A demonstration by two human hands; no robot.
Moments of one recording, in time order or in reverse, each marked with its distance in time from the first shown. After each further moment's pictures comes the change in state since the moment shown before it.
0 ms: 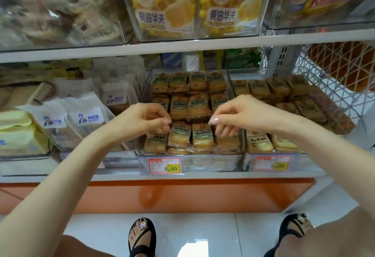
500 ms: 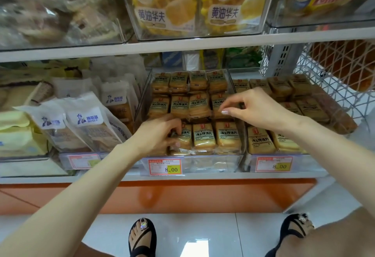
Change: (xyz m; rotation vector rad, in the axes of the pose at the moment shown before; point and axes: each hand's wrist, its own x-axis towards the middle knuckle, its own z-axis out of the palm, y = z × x) left_hand 0.008 0.010 0.041 0.425 0.041 0.121; right_hand 0.016 0.029 -0.009 -0.316 0.332 -0.155
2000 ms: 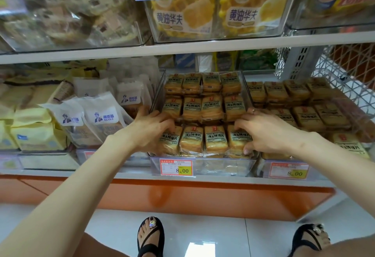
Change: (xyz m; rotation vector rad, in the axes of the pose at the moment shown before) left_hand -0.017 -0.028 -0.023 0.422 -0.166 0.011; right_hand -0.007 0.006 0.027 -0.624 -0.349 -0.014
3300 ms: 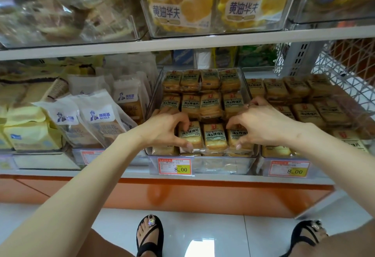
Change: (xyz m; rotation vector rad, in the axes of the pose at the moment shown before) left_hand 0.025 0.017 -0.001 -0.481 -0.017 -0.012; right_hand 0.012 0.002 -0.005 -0.021 0.049 -0.072
